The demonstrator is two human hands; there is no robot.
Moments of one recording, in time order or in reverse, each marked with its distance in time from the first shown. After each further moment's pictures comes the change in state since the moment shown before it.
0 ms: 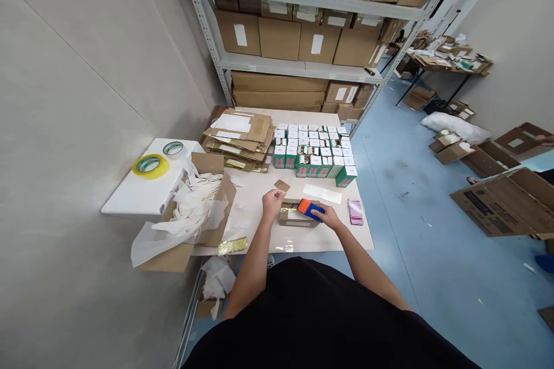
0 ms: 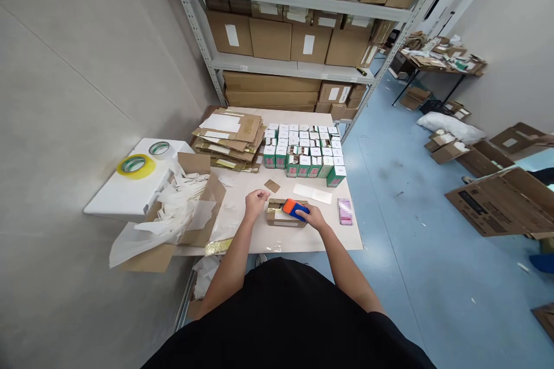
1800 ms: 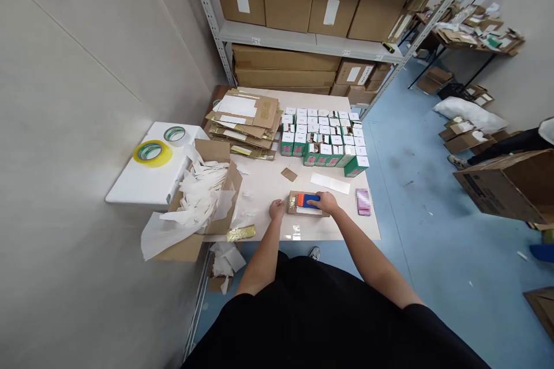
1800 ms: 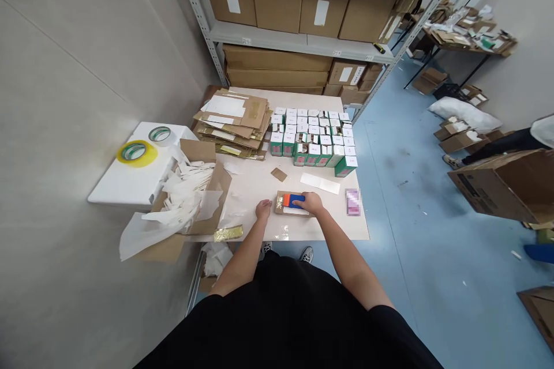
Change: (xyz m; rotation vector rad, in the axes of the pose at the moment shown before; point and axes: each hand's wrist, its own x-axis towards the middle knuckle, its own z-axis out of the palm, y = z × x) left_hand -0.016 -0.139 0.045 -0.009 -0.060 -0.420; right_hand 0.047 -0.032 0.036 -0.557 -0.107 0.141
